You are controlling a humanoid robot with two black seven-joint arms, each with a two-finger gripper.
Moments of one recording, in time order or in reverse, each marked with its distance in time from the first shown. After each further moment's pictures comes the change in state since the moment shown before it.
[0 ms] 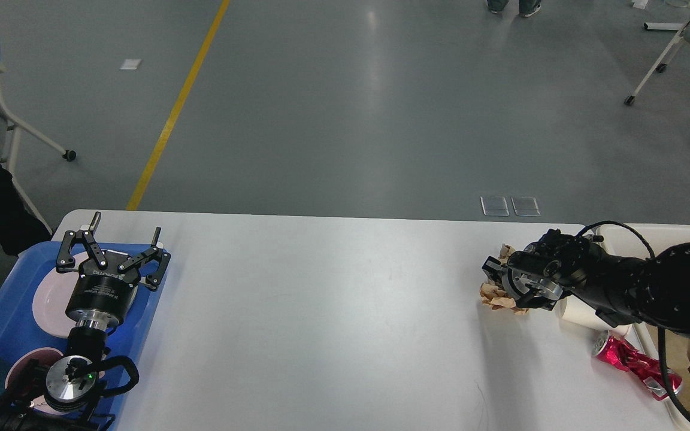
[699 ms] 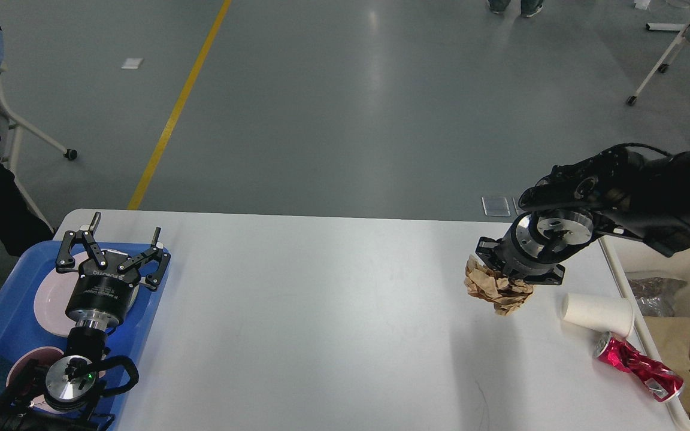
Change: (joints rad) left arm 0.000 0.000 0.000 0.000 0.000 0.000 0.000; right arm 0.658 -0.063 -0.317 0.629 0.183 0.218 -0.004
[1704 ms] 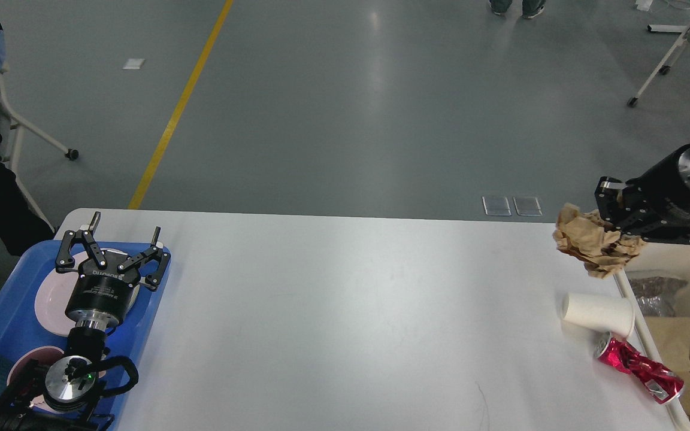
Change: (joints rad) left arm 0.000 0.000 0.000 0.000 0.000 0.000 0.000; right arm 0.310 -0.267 -0.398 0.112 -0.042 0.206 0.324
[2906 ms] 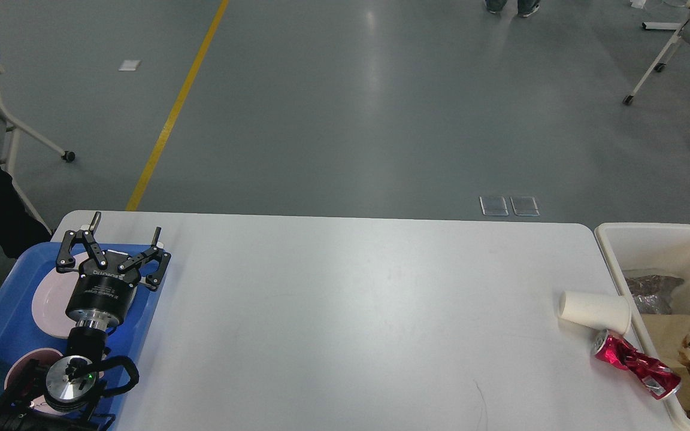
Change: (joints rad) left arm 0.000 0.000 0.000 0.000 0.000 0.000 0.000; right arm -1.544 0.017 0.553 -1.280 0.003 -0.437 -0.037
